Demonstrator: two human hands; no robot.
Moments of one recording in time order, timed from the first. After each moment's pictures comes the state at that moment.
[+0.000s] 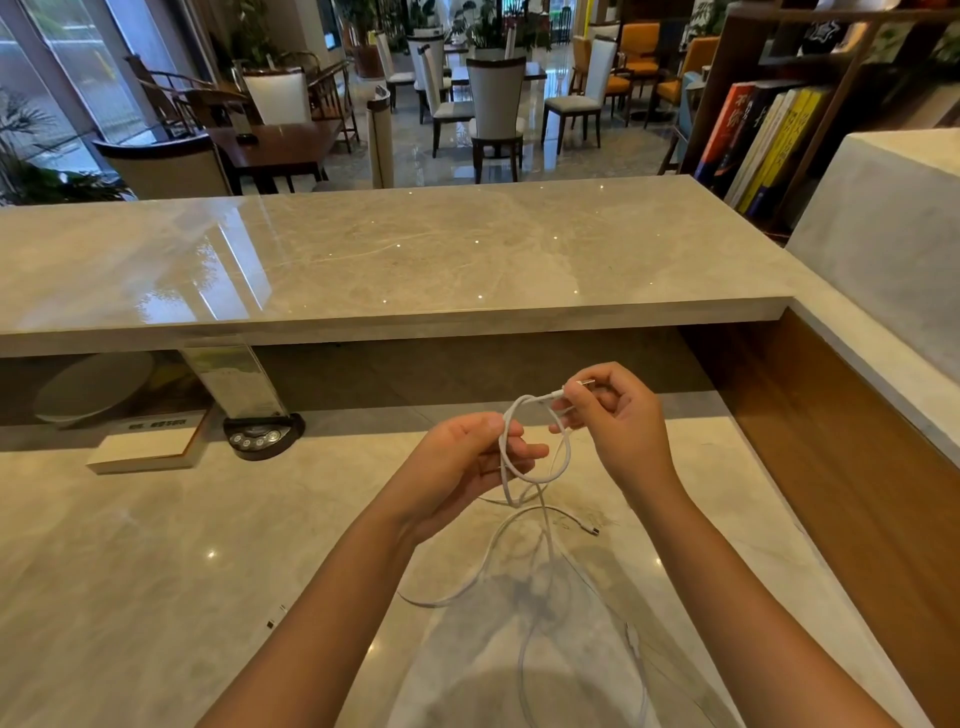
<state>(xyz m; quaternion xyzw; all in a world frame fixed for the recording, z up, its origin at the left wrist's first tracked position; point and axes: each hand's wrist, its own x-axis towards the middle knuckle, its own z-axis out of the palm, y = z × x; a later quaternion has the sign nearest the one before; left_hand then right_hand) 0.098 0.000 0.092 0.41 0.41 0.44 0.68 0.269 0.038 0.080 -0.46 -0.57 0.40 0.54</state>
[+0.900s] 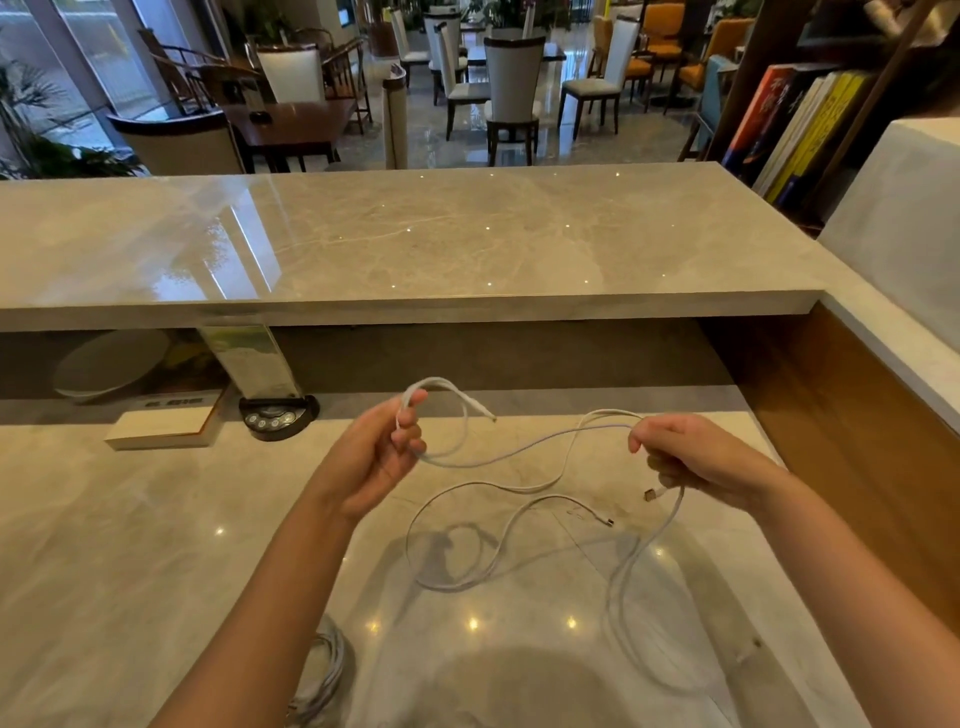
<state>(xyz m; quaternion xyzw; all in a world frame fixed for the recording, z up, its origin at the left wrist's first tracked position) 0.009 0.011 0.050 0.22 0.30 0.57 0.73 0.340 0.061 0.056 -0.54 -0.59 0.56 0.21</state>
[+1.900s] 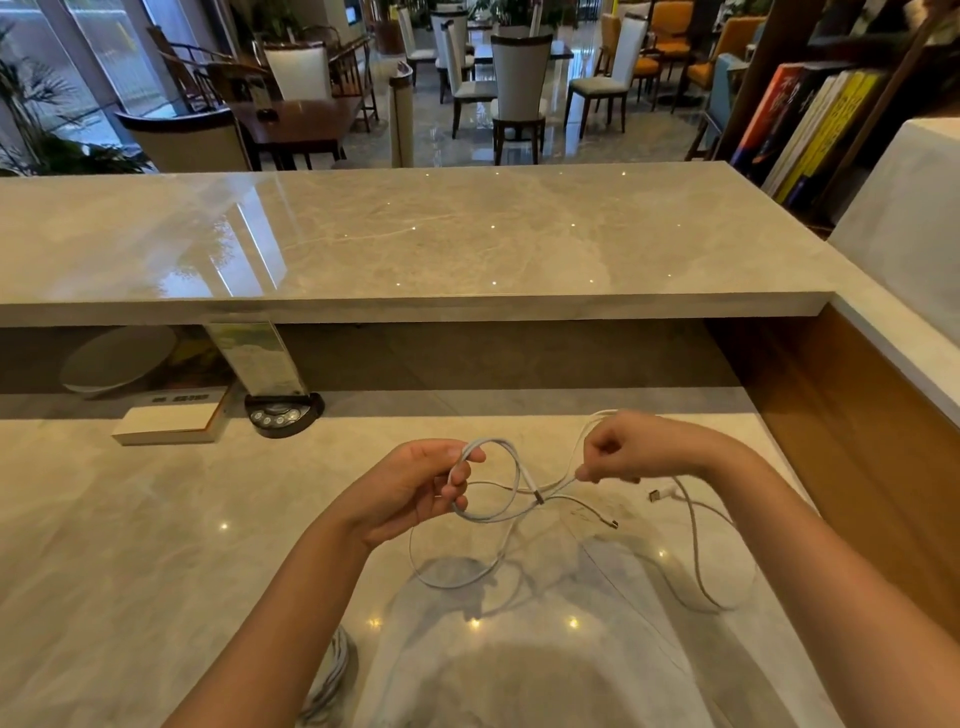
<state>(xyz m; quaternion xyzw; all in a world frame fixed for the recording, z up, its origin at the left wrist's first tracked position) 0.036 -0.006 0.052 0.35 0.42 0.40 0.73 0.291 0.068 0.081 -0.46 -0.79 0.39 -0.04</state>
